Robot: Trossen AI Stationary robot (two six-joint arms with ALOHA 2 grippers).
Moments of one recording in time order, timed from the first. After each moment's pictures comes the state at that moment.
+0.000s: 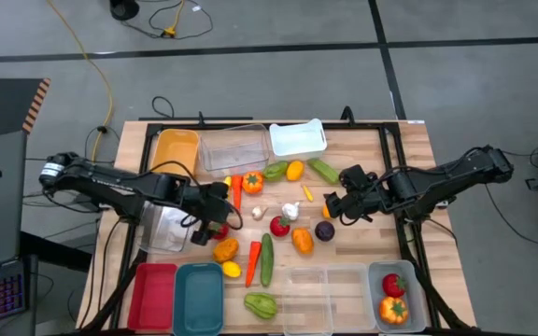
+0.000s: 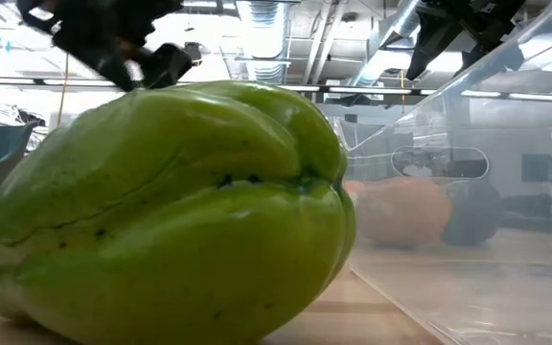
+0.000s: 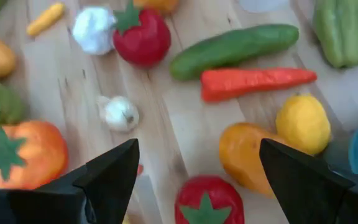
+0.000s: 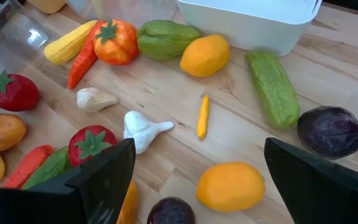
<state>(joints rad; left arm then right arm) -0.11 1.25 0.92 -0.61 0.07 0.18 0.27 1.16 1.01 -0.93 0.60 1.17</state>
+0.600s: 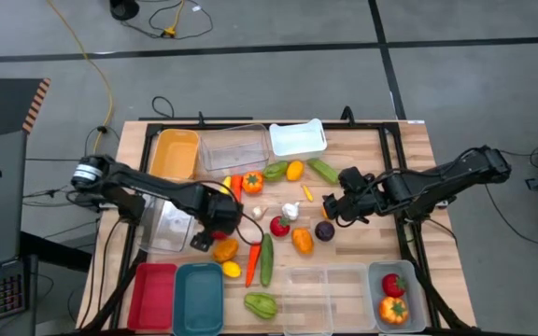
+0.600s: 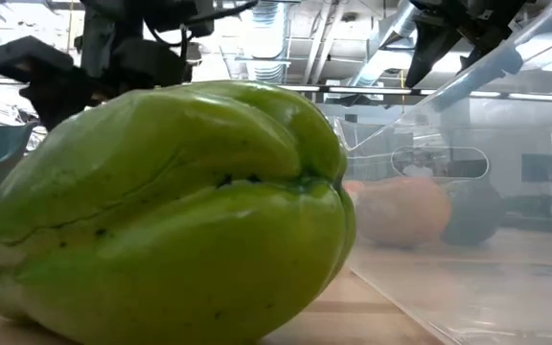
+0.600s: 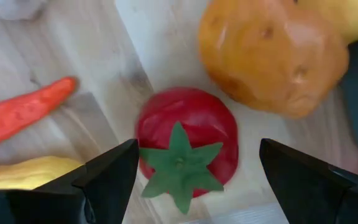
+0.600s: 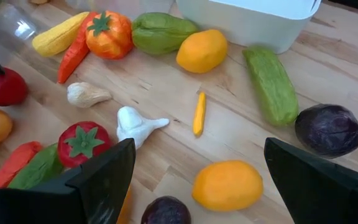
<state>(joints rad) -0.14 1.59 1.04 -0.93 0.07 0.23 0.27 1.20 1.01 -0.93 0.60 1.17</state>
